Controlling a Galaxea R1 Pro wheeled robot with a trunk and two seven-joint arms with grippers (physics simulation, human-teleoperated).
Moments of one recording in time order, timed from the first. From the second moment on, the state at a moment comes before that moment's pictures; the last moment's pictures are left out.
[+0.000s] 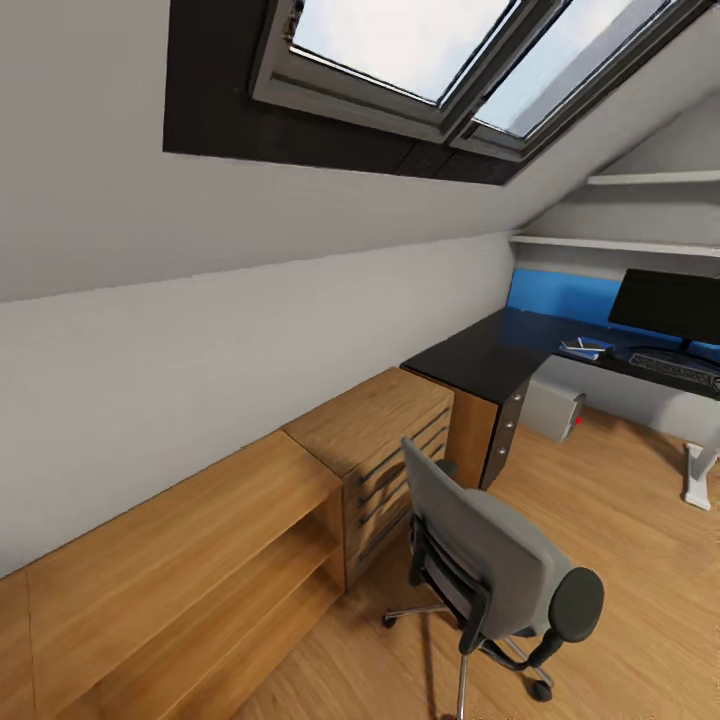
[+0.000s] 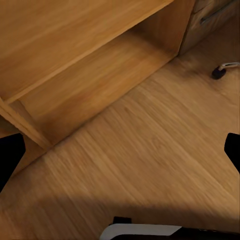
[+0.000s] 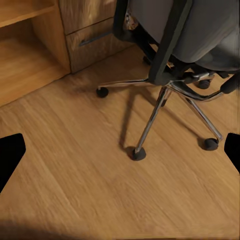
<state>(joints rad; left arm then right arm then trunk) -0.01 0.00 -0.04 -0.02 0.11 -0.97 0.04 -0.07 0.01 0.49 0.02 -0.23 -1.04 -0.17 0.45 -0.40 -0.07</state>
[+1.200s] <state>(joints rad) -0.01 0.00 -0.04 -0.02 0.11 -0.97 0.05 -0.07 0.01 0.49 0.02 -0.23 -1.04 -0.17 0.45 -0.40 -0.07</state>
